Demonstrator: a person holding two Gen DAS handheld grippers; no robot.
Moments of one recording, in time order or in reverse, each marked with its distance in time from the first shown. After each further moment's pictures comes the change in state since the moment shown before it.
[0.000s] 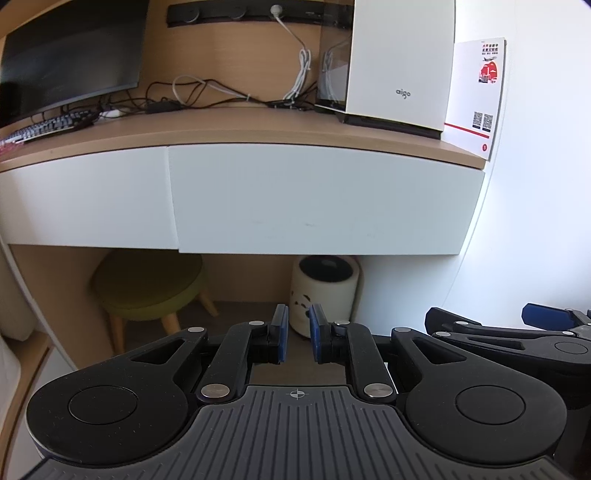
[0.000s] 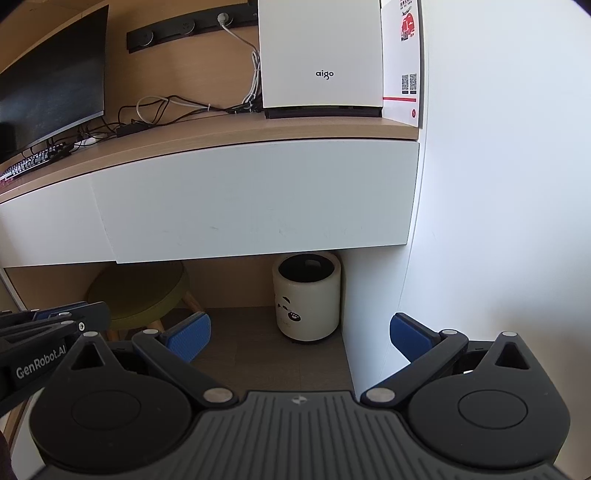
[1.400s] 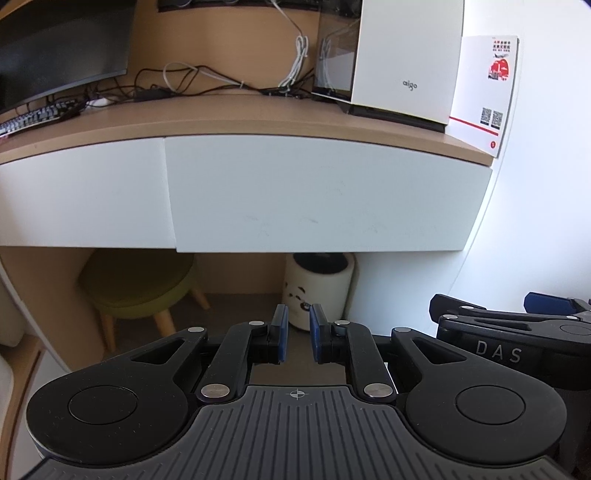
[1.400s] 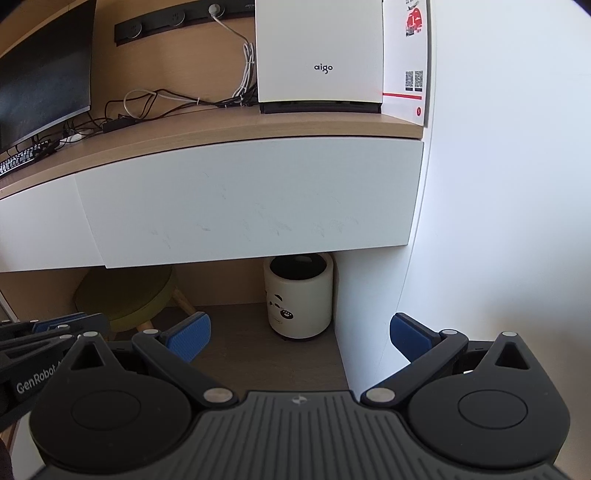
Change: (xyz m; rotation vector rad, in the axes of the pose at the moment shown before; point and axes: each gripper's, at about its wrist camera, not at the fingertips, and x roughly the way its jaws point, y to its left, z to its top) left arm 0.019 0.033 0.019 0.008 0.048 -0.051; right arm 0.017 0.023 0.018 -0.002 0.025 -0.040
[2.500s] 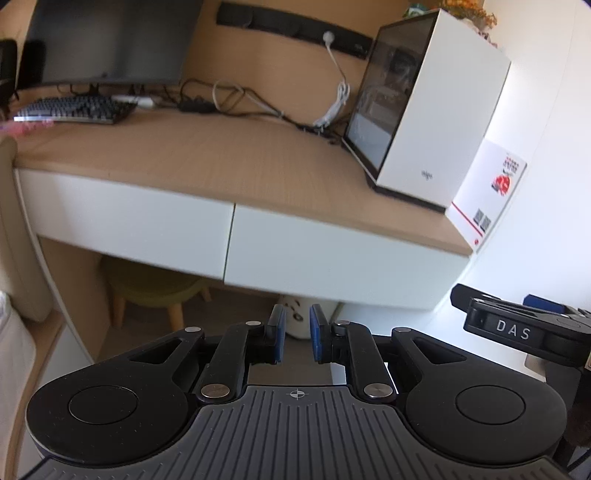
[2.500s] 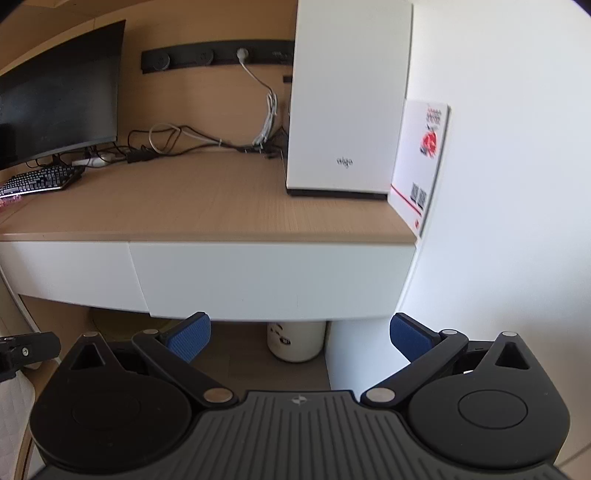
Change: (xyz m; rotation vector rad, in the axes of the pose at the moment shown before) left arm -0.130 0.067 0.094 -0.189 0.014 -0.028; right arm -0.114 0.042 0.111 -0.093 -0.048 0.000
